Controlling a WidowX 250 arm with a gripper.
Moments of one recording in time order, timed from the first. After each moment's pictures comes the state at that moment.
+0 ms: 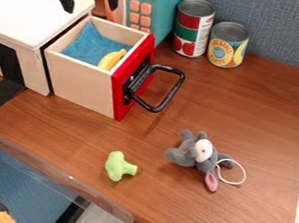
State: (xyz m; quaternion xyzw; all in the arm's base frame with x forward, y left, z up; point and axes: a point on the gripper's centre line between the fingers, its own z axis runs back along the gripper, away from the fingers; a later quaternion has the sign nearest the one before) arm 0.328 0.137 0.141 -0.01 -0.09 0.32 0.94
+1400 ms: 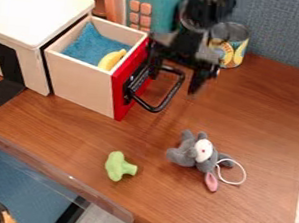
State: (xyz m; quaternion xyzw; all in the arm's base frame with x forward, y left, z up) arm 0.355 -0.003 0.053 0.11 -0.09 0.12 0.98
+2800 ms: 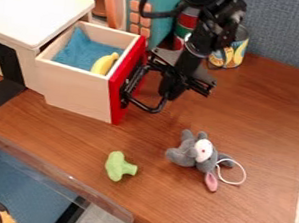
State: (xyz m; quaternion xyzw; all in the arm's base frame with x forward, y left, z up) arm 0.366 0.029 0.019 0.18 -0.06 0.12 0.97
